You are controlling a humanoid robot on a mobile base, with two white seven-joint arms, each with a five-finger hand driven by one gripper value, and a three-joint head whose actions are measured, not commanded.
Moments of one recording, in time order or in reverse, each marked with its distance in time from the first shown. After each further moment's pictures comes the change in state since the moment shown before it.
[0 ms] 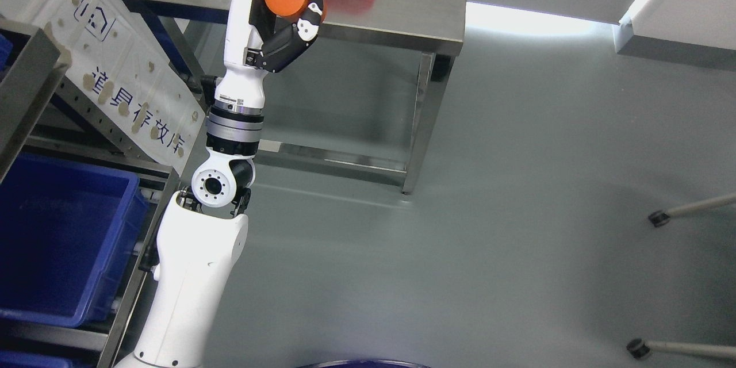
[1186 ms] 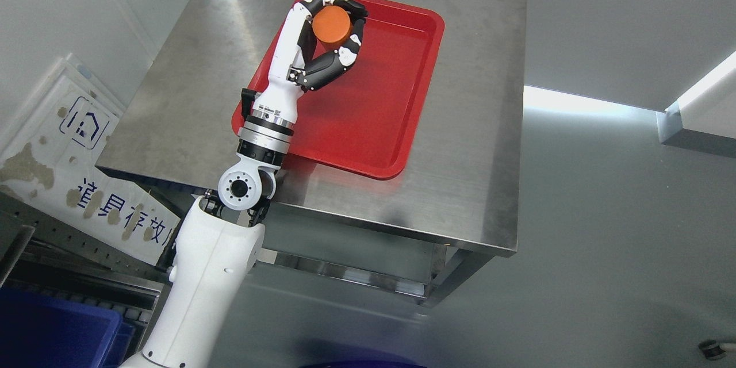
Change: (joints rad) left arm 0.002 0.000 -0.100 0.070 -0.001 0.165 -0.004; right arm 0.000 0.000 0.000 0.000 0.000 0.000 0.004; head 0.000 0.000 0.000
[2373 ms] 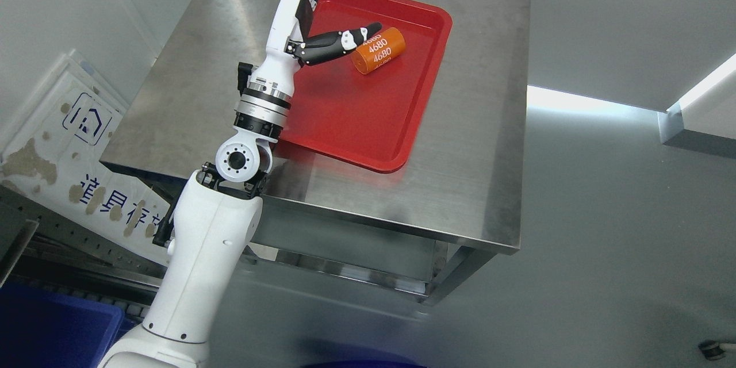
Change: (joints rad) left arm -0.097 0.000 0.063 0.037 -0.002 0.021 0.002; right arm 0.000 0.000 0.000 0.000 0.000 0.001 0.000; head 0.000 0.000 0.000
